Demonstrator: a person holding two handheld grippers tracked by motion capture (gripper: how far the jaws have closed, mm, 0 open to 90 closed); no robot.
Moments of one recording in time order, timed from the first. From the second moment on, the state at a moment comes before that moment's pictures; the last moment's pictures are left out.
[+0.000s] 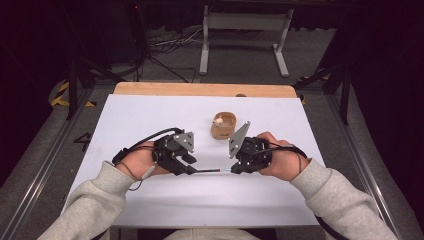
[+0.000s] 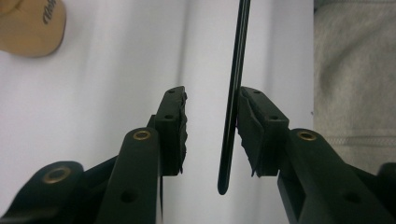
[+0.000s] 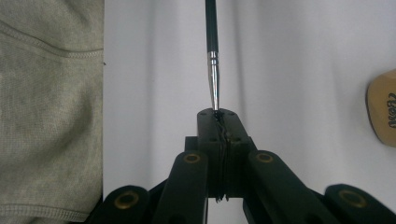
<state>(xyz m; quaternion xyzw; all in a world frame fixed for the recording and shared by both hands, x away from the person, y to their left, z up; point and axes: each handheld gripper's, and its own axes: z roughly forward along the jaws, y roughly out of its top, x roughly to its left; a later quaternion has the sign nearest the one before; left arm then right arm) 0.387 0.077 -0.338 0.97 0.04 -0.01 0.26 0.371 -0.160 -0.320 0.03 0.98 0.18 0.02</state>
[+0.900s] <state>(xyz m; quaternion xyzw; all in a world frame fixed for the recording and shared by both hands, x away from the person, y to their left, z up) 0.387 0.057 -0.346 0.99 0.01 -0.02 0.16 0.371 -0.157 -0.322 0.02 0.99 0.16 0.01</state>
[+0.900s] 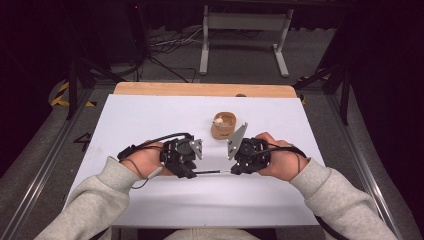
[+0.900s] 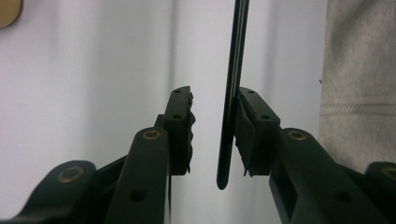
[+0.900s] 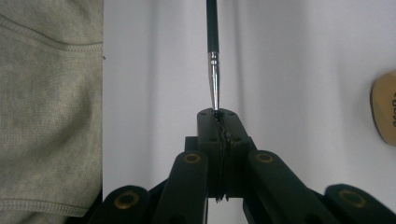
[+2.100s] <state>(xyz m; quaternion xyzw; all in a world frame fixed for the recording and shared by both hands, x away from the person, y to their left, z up) 0.377 0.053 -0.350 0.99 -0.02 0.02 0.15 0.374 -0.156 -0.323 0.02 0.98 0.17 0.02</state>
